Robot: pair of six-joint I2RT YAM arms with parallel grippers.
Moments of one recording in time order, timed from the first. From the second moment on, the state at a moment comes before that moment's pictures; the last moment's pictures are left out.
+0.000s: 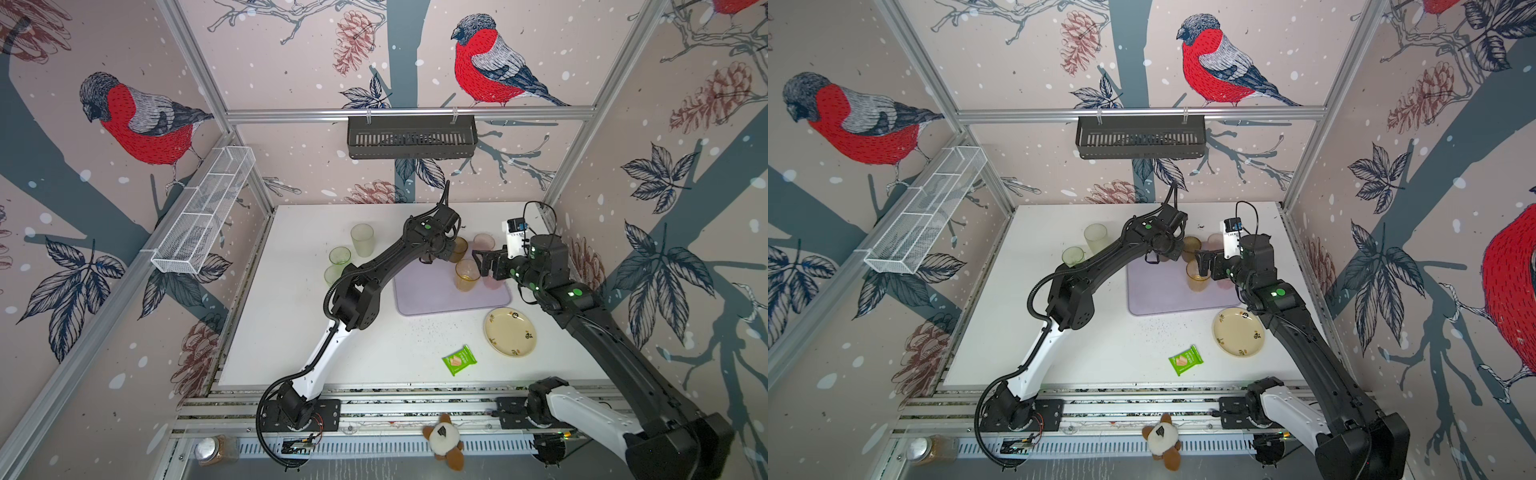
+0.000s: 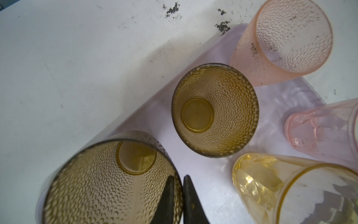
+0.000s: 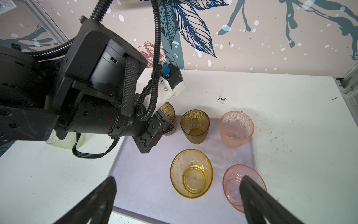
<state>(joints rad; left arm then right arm) -0.75 2.49 2.40 -0.89 -0.03 -0.13 0.30 1.01 0.92 -0.35 -0.15 0.13</state>
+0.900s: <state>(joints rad) -0.76 2.49 2.40 -0.89 -0.03 -0.13 0.30 1.01 0.91 -0.34 -0.15 0.13</state>
